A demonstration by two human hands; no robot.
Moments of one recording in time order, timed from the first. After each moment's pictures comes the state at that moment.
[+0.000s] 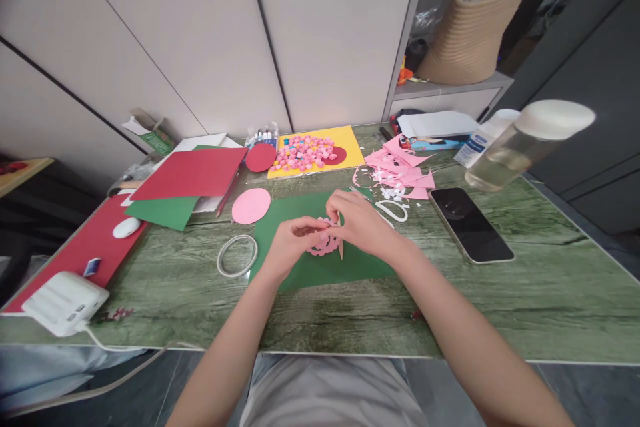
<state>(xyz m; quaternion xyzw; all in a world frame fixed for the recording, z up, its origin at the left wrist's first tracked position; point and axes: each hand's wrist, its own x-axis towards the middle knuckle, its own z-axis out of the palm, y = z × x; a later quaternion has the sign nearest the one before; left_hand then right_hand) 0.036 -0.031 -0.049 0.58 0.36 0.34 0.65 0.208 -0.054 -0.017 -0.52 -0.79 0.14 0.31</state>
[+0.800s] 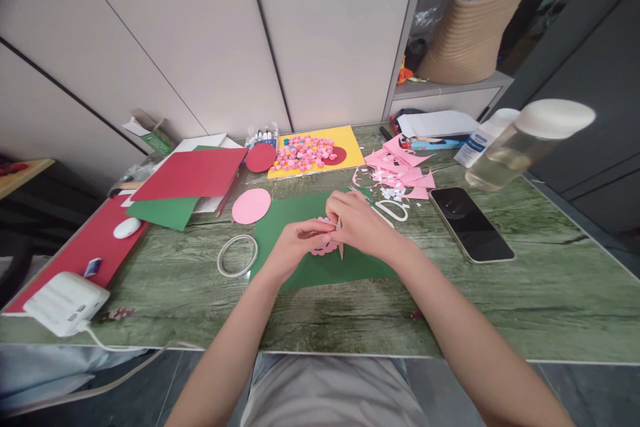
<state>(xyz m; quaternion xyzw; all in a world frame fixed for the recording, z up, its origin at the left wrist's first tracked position) 0.039 -0.033 -0.045 0.53 0.32 0.31 0.72 0.210 -0.053 -0.022 -0.52 -0.81 0.11 0.25</state>
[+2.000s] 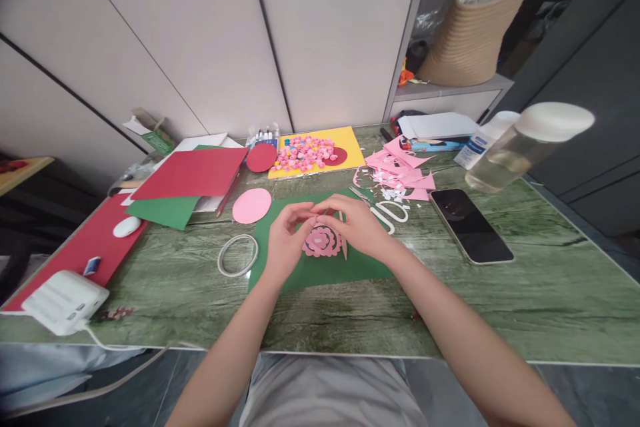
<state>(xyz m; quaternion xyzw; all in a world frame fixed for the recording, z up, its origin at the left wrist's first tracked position) 0.040 -0.034 -0.043 0.59 0.37 0.48 0.53 0.200 -0.053 -0.023 -0.50 -0.73 0.24 0.39</state>
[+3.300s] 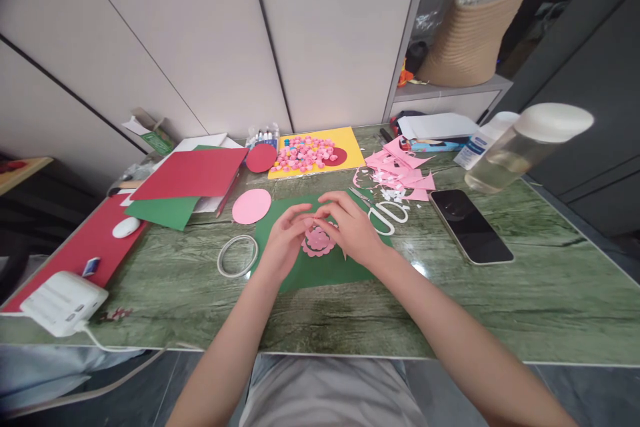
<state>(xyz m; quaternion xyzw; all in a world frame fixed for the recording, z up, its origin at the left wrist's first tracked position) 0.035 -0.029 -0.041 0.40 0.32 0.43 0.74 0.191 -0.055 -0.045 -0.50 -0.76 0.01 0.42</state>
